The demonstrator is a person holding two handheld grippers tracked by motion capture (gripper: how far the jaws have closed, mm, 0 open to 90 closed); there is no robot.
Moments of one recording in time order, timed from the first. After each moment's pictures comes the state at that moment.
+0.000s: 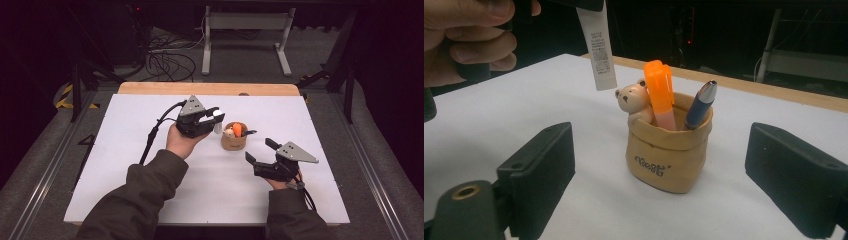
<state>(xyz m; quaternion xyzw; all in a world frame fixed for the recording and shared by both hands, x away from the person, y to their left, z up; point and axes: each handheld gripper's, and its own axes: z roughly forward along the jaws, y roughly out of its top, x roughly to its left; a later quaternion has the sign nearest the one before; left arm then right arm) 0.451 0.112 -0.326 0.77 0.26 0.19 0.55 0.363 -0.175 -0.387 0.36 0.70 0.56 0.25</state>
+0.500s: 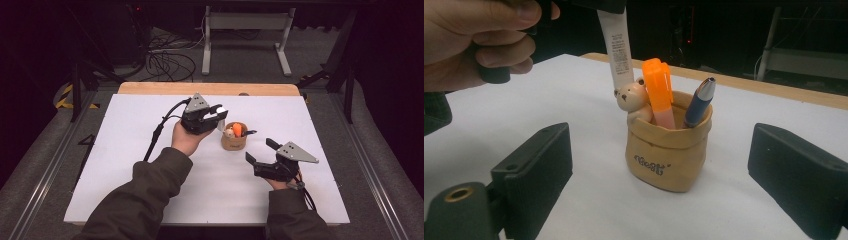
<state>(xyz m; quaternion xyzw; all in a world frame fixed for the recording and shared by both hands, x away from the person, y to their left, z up) 0.465 0.101 -0.331 0.77 0.27 0.19 0.55 0.364 -0.176 -0.389 0.36 0.70 0.56 0.25</state>
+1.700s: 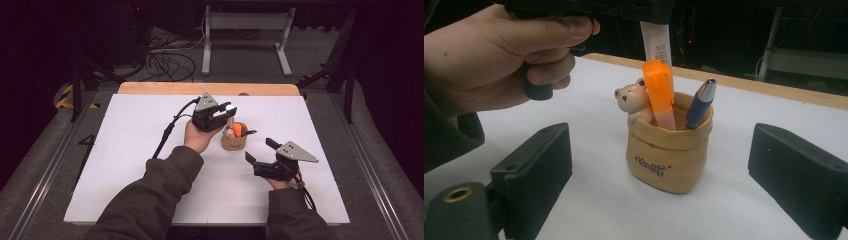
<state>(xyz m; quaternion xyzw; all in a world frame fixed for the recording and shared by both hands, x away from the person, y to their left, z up) 0.484 0.075 -0.349 0.75 0.28 0.18 0.58 0.365 -0.175 -0.388 0.36 0.70 0.56 0.25</state>
